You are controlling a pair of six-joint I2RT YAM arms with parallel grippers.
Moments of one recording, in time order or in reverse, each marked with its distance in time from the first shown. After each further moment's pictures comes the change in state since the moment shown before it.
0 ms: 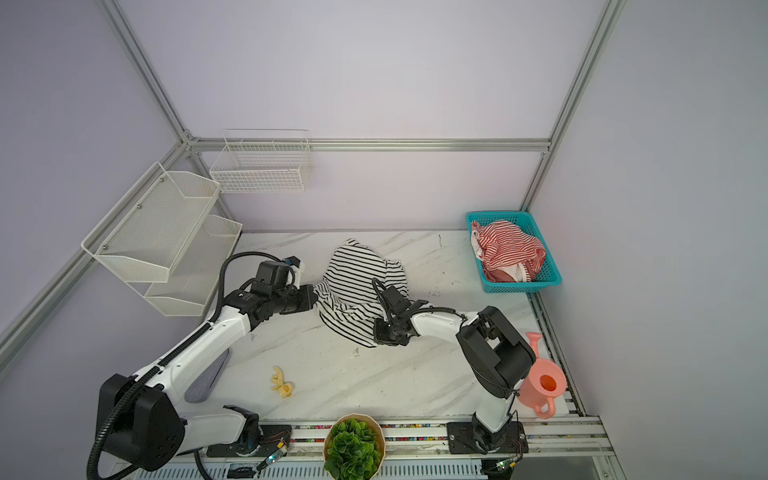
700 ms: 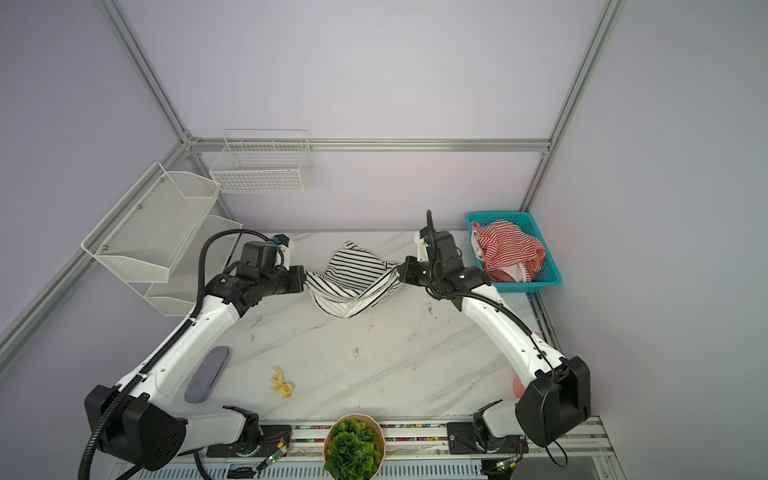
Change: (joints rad) left arm 0.042 0.000 0.287 -0.141 -0.110 0.129; right arm -0.309 -0.358 0.321 -0.133 0.010 -0.144
